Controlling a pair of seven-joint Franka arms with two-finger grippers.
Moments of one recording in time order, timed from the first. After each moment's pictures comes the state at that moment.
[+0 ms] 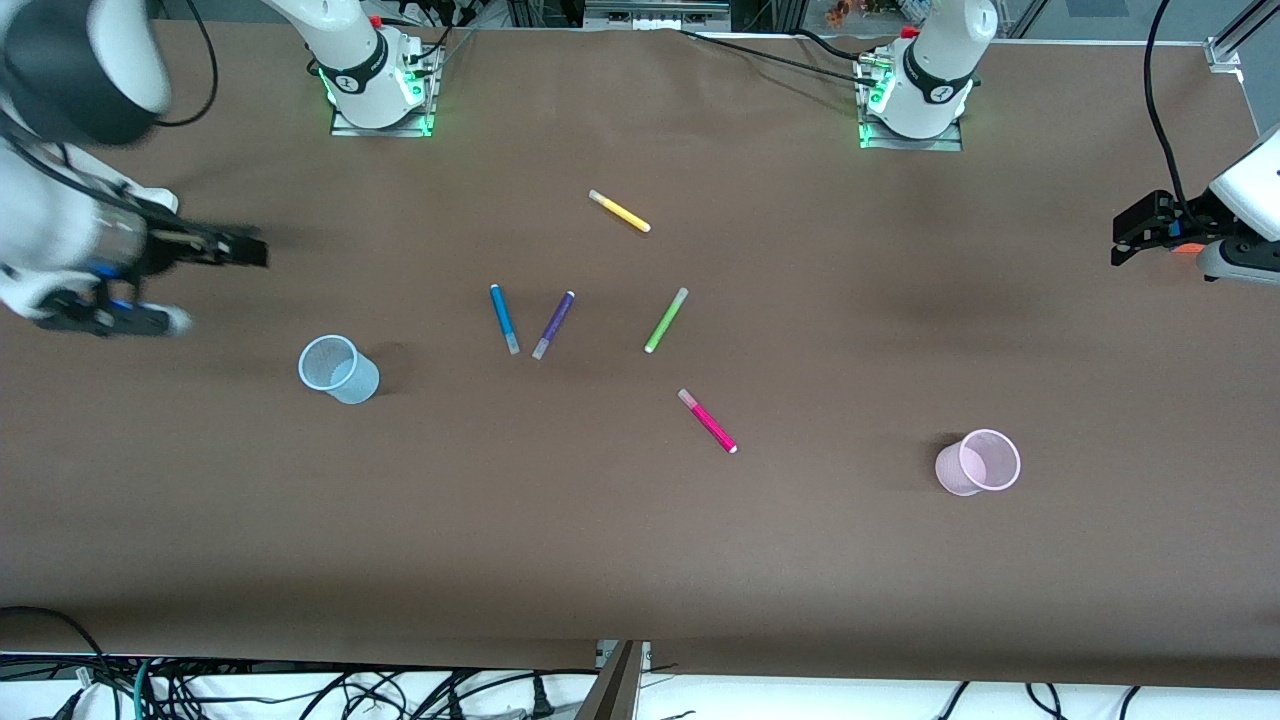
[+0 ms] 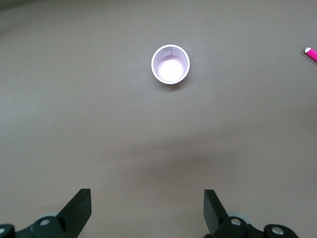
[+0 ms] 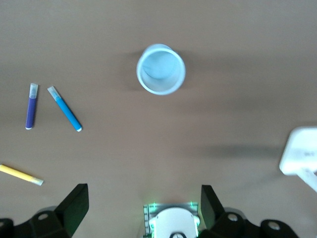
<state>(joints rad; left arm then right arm) 0.08 -0.02 -0.03 -1.69 0.07 1.67 0.24 0.19 0.29 -0.07 -1.44 0.02 1.39 0.14</state>
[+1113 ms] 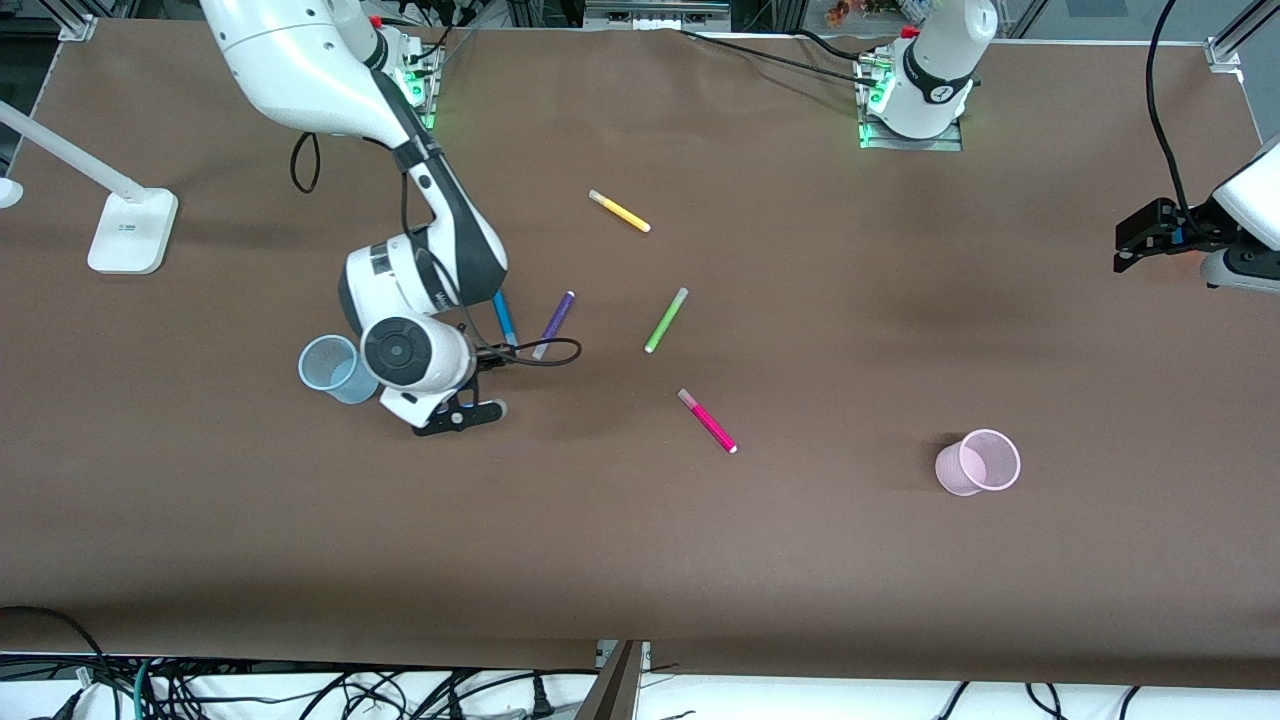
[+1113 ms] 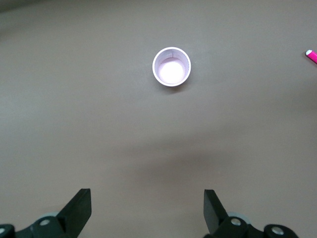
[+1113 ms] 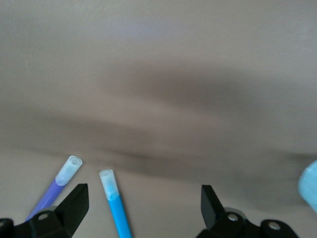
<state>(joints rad) 0.08 0.00 -0.03 -1.68 0.07 1.67 0.24 0.49 0.66 -0.06 -1.59 0.09 2.00 0.15</state>
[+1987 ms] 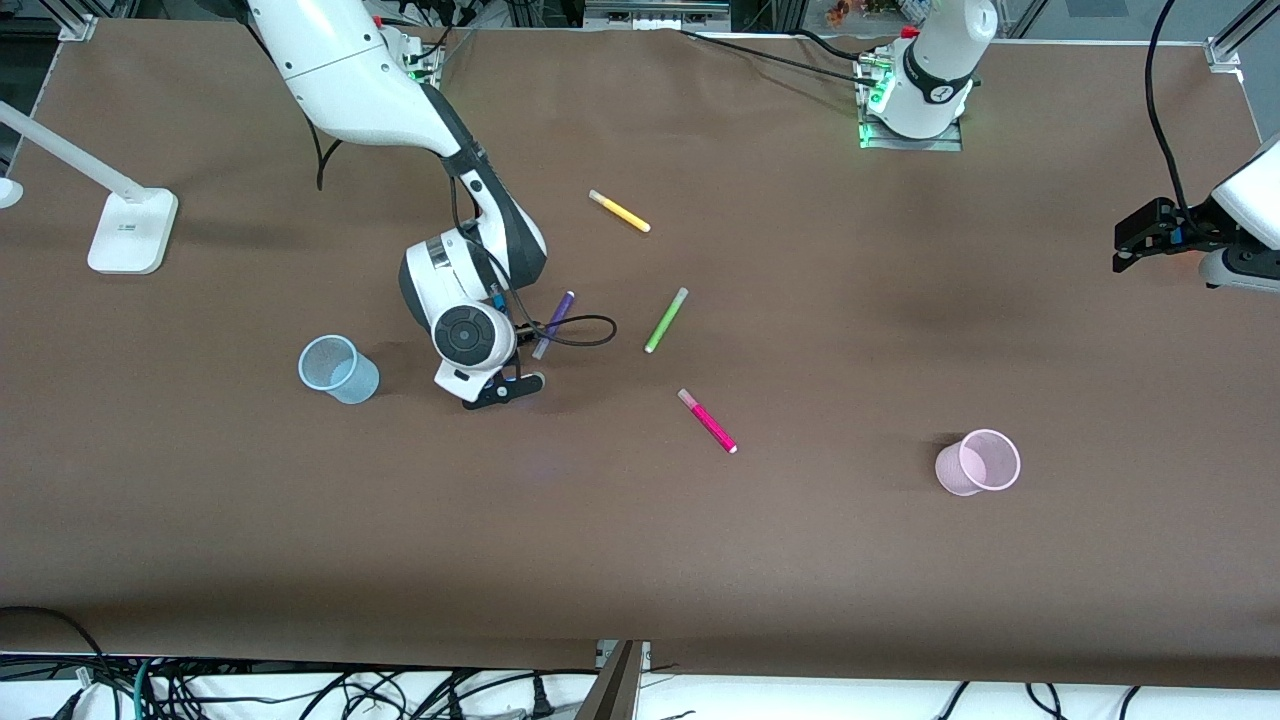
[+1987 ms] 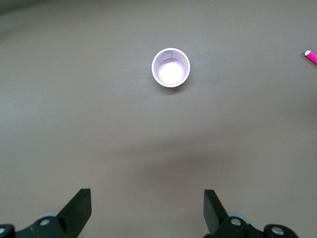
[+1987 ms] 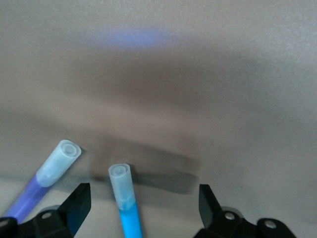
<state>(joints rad) 0.08 0.00 -0.03 -1.68 0.07 1.67 0.24 0.55 0.70 -0.06 -1.70 0.09 2.07 0.15</state>
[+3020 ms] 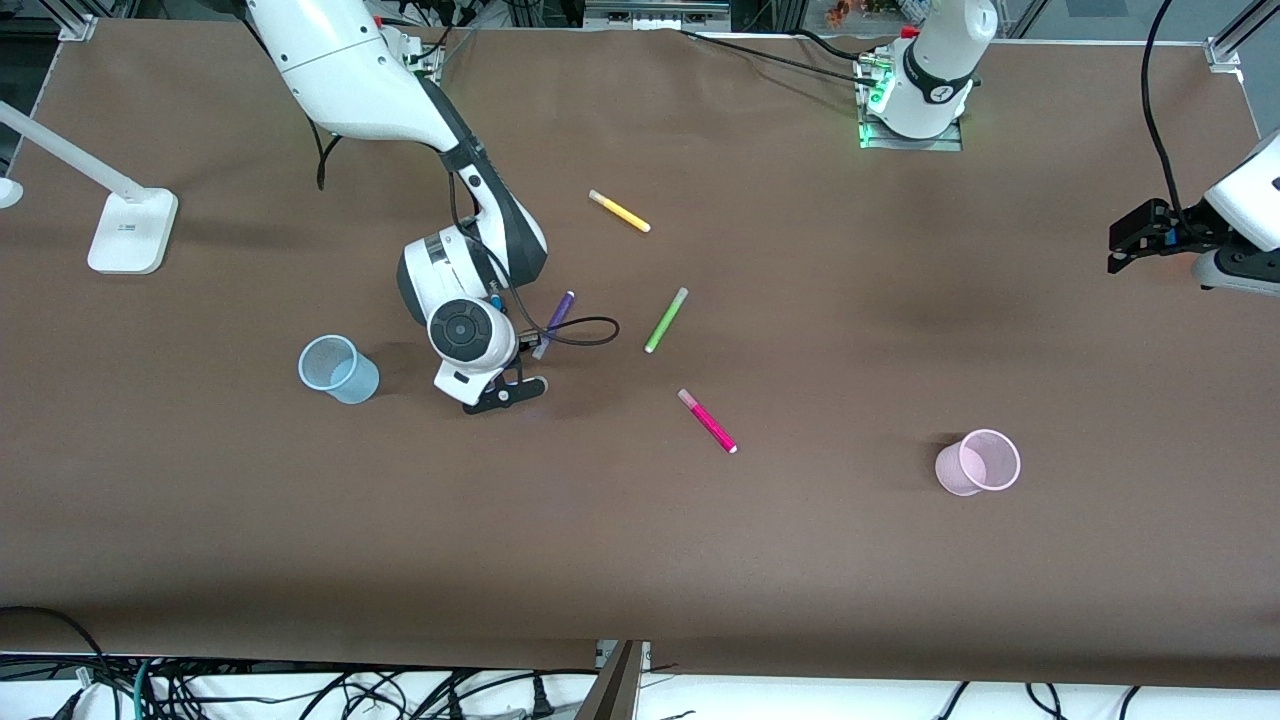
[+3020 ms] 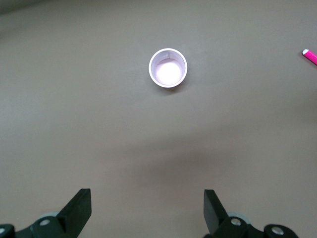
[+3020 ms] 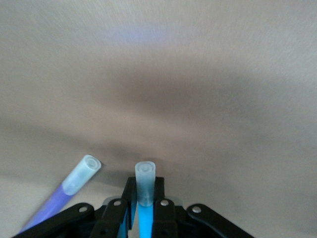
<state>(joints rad) 0.07 0.01 -0.04 -1.68 0.06 1.67 0.24 0.56 0.69 -0.06 -1.66 0.09 2.11 0.15</state>
